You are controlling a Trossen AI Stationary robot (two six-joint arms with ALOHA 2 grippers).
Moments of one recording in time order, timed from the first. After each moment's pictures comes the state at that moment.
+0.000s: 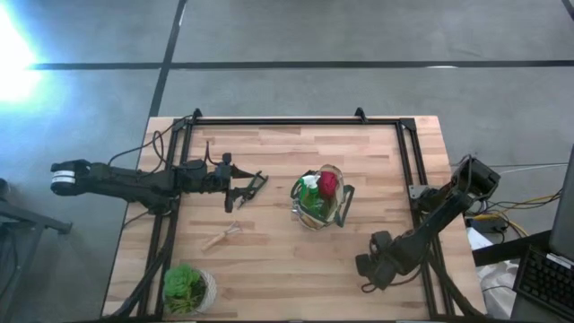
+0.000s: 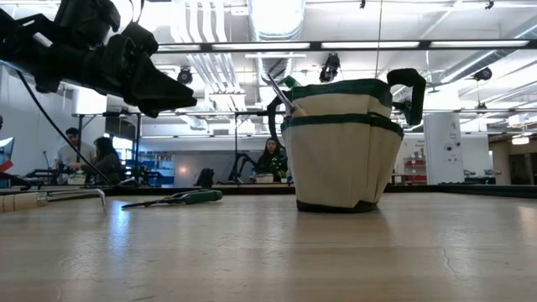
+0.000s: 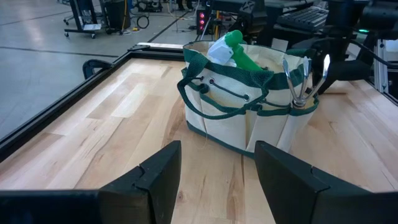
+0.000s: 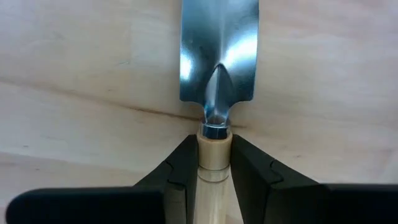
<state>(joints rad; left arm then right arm) 0.14 0.90 0.26 0.47 0.01 -0.03 0.82 1.64 0.84 -0.74 -0.04 2.24</state>
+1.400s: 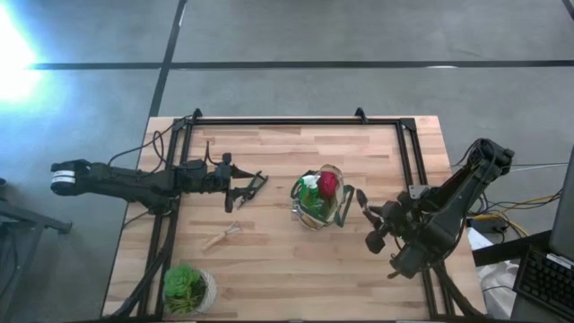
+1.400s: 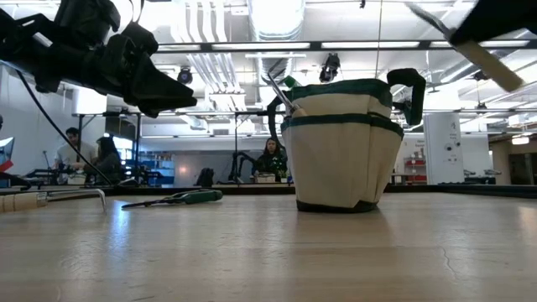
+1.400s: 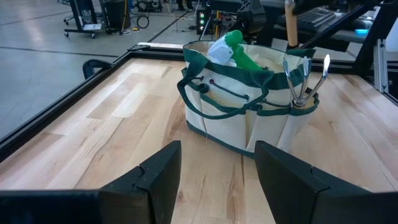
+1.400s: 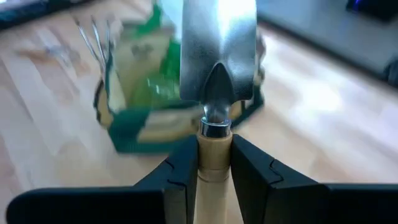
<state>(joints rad) 0.14 0.90 0.26 0.47 0.01 -0.03 0.86 1.33 1.01 -1.24 0.98 1.62</state>
